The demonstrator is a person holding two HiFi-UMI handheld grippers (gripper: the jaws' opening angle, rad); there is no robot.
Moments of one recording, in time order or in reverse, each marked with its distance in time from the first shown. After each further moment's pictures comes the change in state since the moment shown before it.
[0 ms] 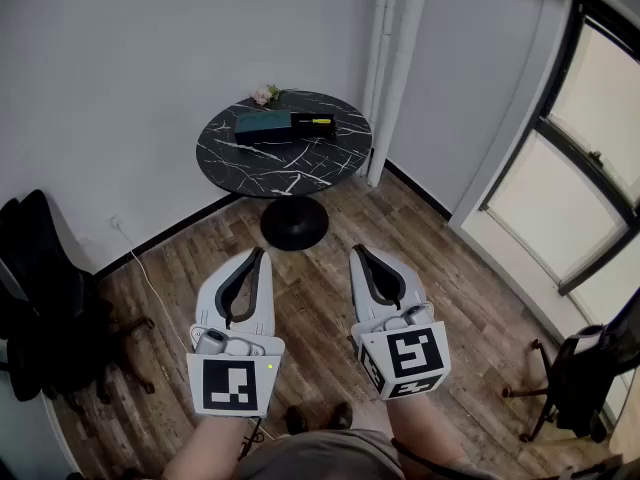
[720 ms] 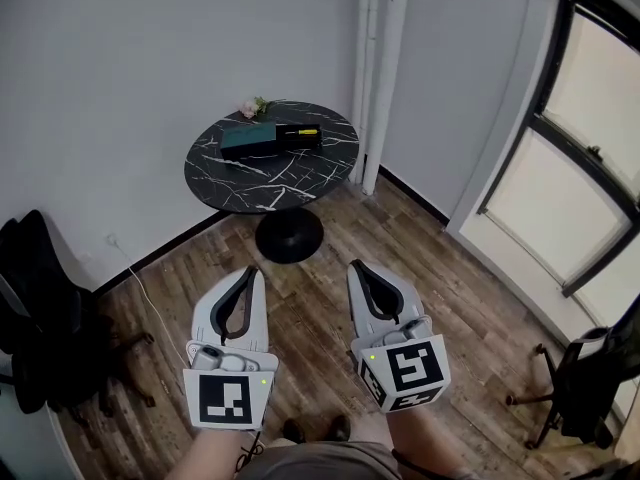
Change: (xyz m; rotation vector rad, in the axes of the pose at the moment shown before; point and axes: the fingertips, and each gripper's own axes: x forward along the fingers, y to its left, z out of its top) left arm 0.036 -0.046 -0.003 0.037 0.022 -0.013; right arm -0.010 -0.061 -0.014 0.056 -0.016 0.008
